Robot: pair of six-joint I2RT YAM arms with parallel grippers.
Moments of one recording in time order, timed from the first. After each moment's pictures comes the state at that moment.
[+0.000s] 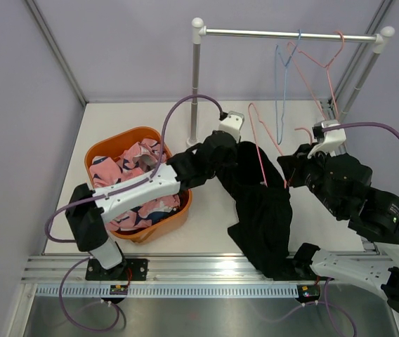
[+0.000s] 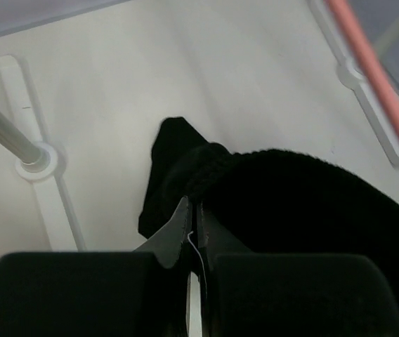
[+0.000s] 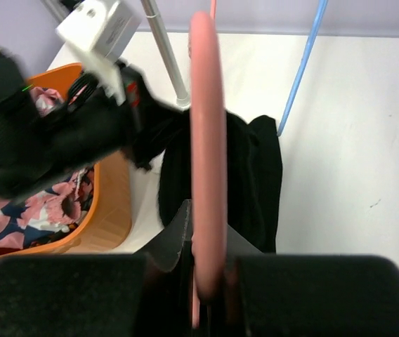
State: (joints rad) left arm -0.99 1.68 1.48 -0.22 -0.46 -0.32; right arm 0.90 0.81 1.41 -0.89 0.50 0.39
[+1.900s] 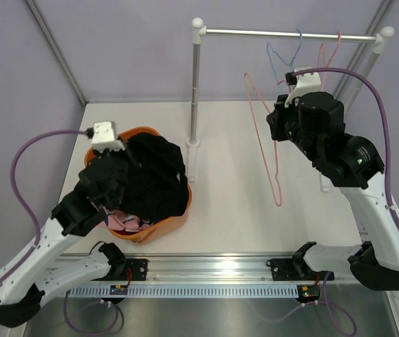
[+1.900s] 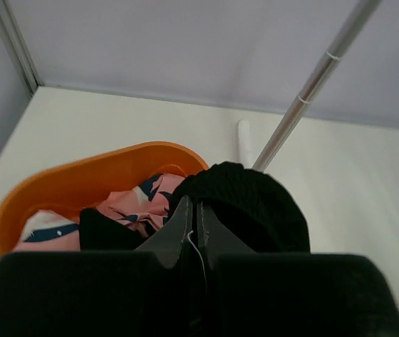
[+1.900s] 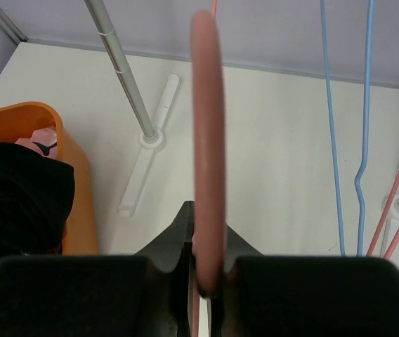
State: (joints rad) left arm -0.82 0.82 1.09 -0.35 -0.79 -0.18; right arm 0.65 1.23 1.83 -0.92 0.36 0.21
